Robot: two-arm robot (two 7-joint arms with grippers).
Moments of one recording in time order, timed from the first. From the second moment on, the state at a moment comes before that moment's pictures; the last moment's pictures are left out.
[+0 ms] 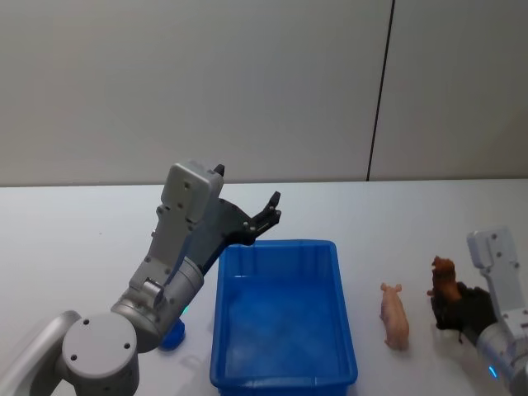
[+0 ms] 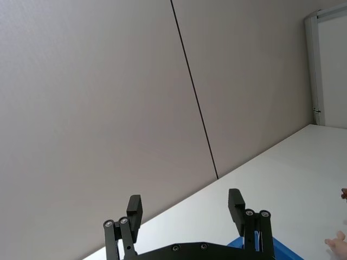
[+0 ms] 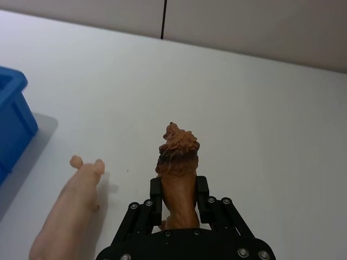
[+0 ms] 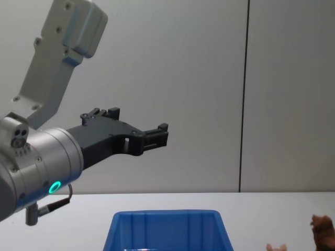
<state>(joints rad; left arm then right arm) -0.24 0.38 0.45 -1.63 -0.20 0.01 -0.01 0.10 0.22 -0.25 -1.48 0.13 0.40 -0.06</state>
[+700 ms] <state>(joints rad) -0.24 0.38 0.45 -1.63 -0.20 0.01 -0.01 0.08 0.25 -0.23 -1.58 0.14 0.18 0.03</state>
